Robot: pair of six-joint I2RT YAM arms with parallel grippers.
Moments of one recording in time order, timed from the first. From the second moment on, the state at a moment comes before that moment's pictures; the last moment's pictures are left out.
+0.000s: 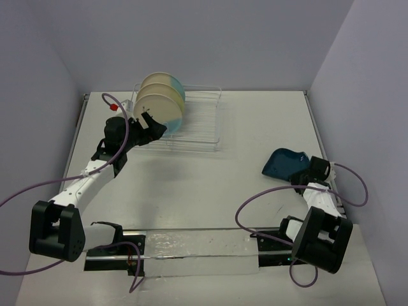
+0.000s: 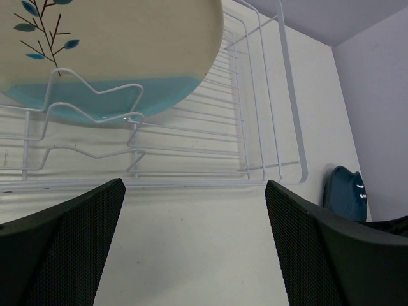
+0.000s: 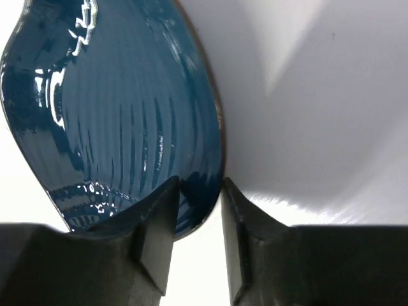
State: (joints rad) left arm -0.25 1.25 0.79 0.13 0.20 -0.59; right arm -0.44 1.08 0.38 -0.22 -0.02 0.76
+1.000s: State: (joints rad) left arm -0.25 1.23 0.79 0.13 0.16 -0.61; right arm -0.30 0.69 0.62 -0.31 0.13 0.59
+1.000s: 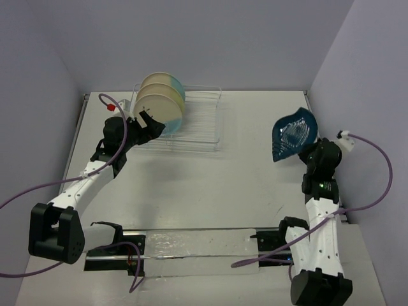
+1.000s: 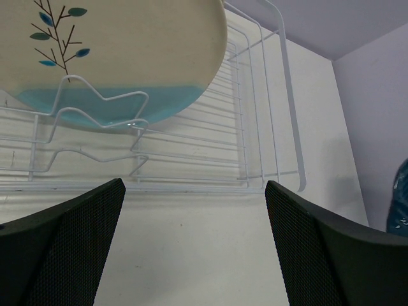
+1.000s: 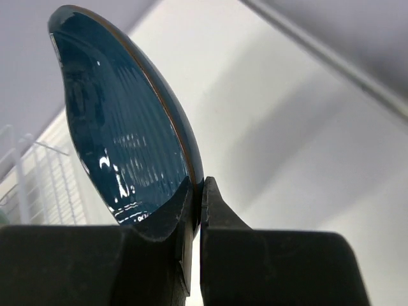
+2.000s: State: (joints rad) left arm -0.20 0.96 0.73 -0.32 -0.42 -0.96; right arm 0.79 1.72 1.59 0.25 0.37 -0.64
